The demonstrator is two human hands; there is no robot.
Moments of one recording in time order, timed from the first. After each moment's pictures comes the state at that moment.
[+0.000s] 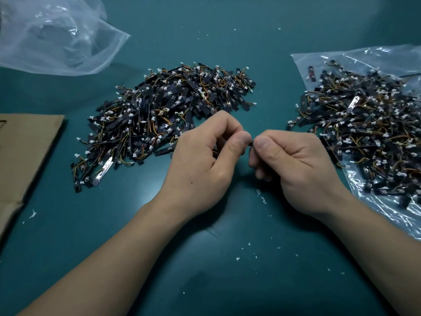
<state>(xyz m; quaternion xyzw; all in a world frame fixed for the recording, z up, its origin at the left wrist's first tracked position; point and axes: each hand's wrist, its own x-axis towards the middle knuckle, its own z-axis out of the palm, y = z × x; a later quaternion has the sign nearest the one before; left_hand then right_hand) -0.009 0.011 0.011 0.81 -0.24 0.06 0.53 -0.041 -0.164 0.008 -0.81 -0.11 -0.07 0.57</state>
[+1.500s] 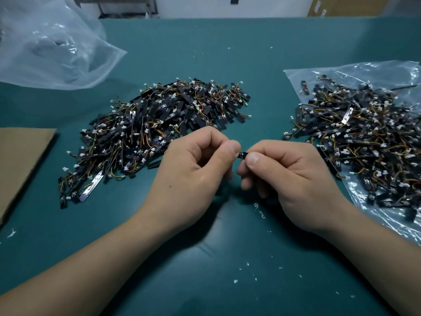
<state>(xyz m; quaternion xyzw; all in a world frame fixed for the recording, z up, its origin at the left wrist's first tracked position) -0.006 0.016 0.008 0.74 -0.21 -0.02 0.64 -0.043 -0.159 0.012 -0.79 -0.09 -0.03 0.61</state>
